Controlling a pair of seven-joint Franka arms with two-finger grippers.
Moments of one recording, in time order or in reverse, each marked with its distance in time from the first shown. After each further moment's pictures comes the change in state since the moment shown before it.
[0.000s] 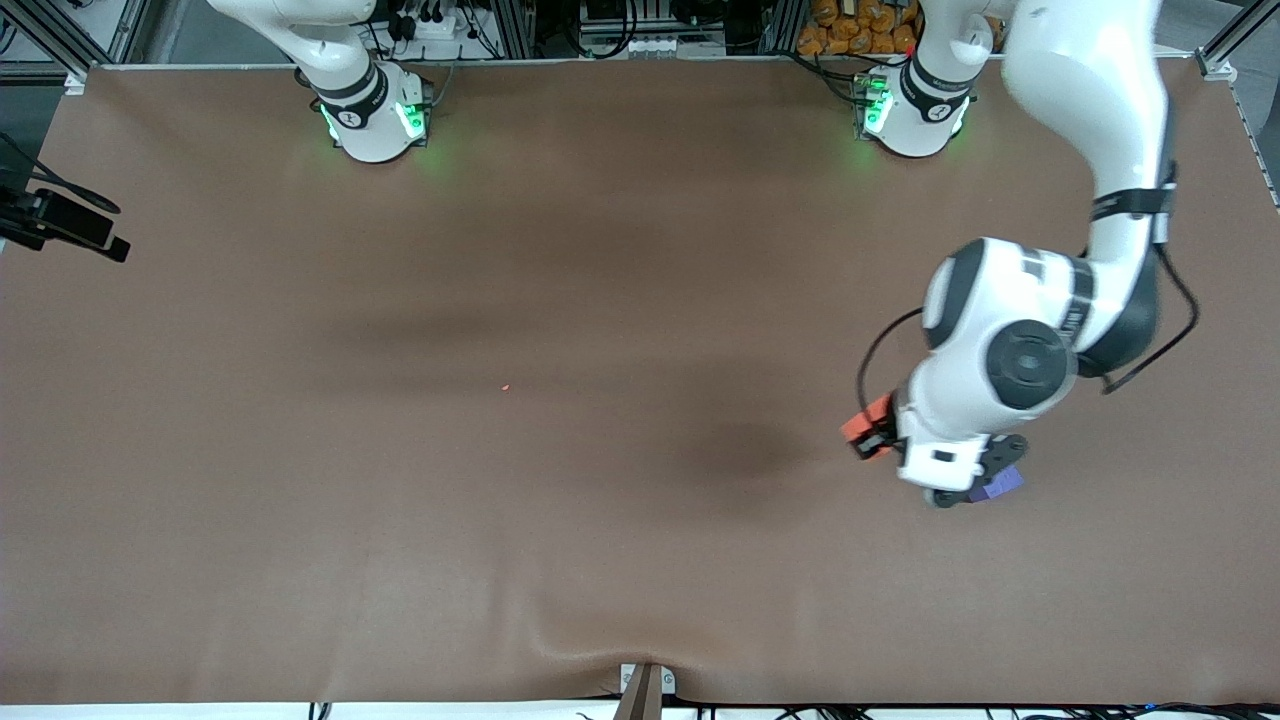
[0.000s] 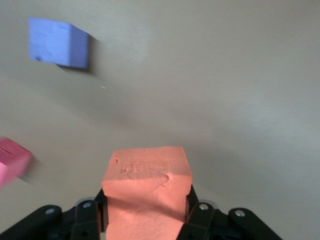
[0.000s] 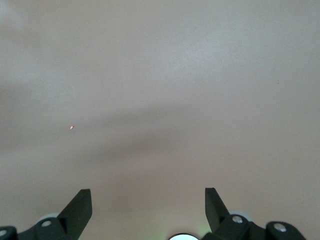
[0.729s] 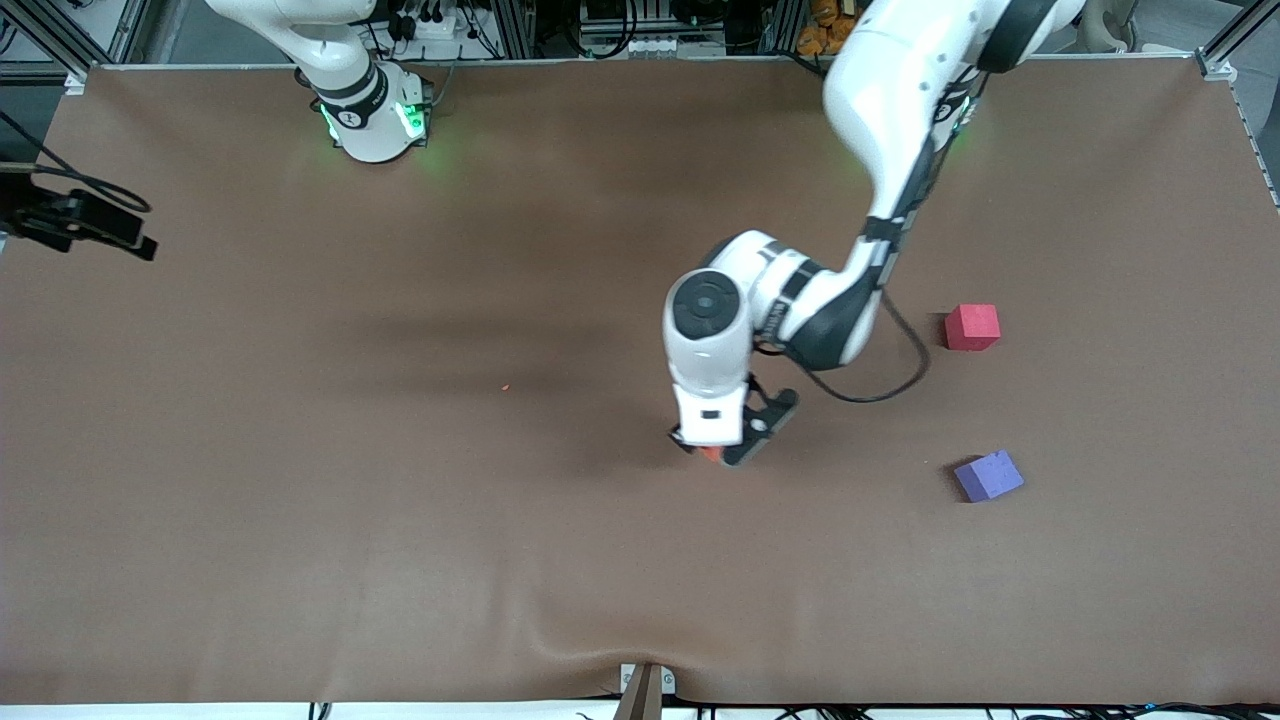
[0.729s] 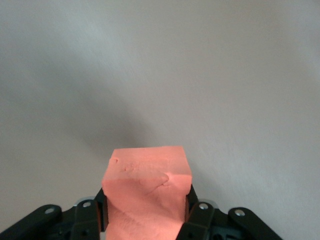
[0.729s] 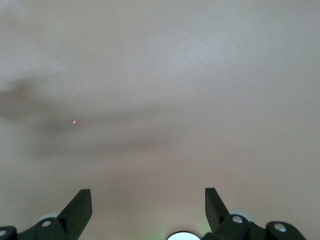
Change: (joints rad) left arm -0.335 0.233 0.004 0.223 0.162 0.139 -0.649; right arm 0.019 -0.003 -0.005 -0.010 0.000 -0.001 0.001
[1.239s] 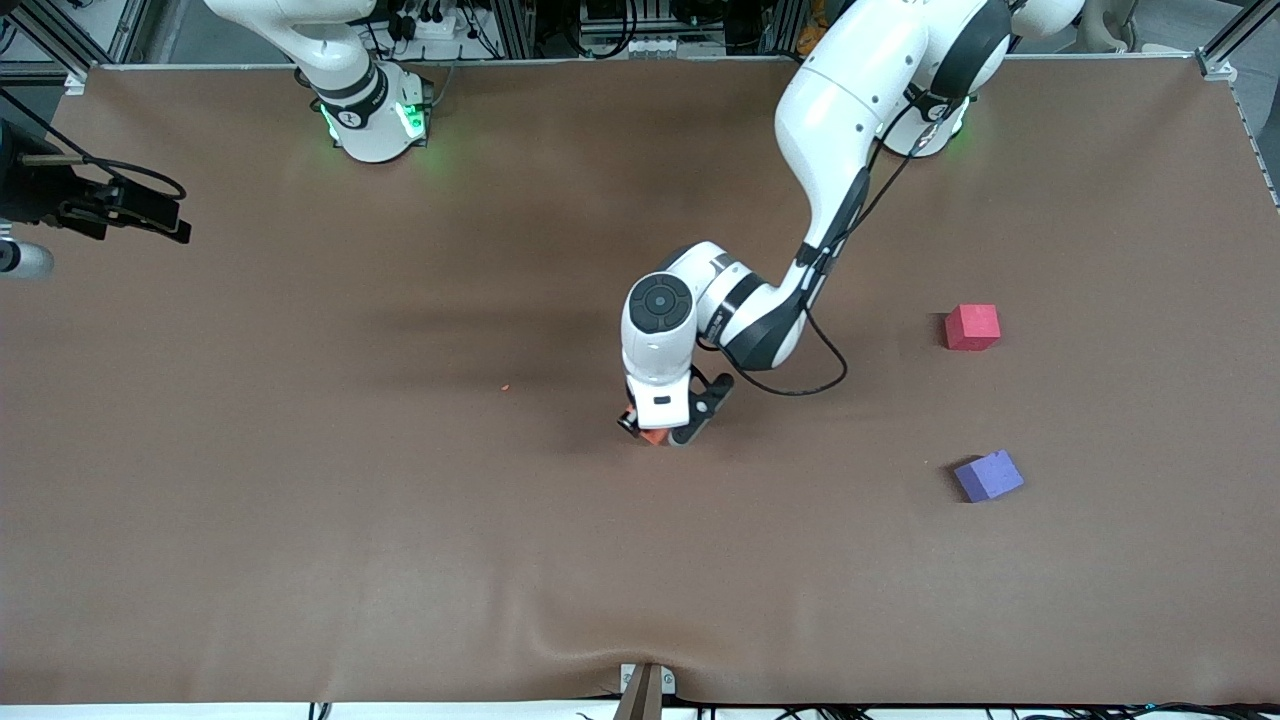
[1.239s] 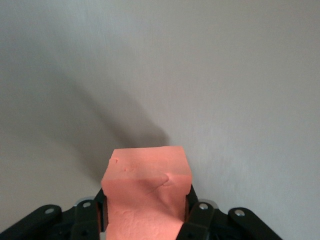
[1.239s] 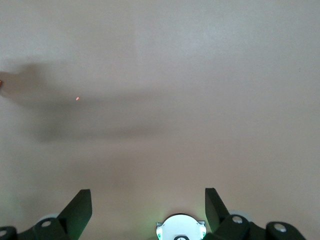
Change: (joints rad) left arm -0.112 0.144 -0.012 -0.004 -0.042 0.205 -0.227; right arm 0.066 -0.002 0.001 -0.018 0.004 -0.061 -0.011
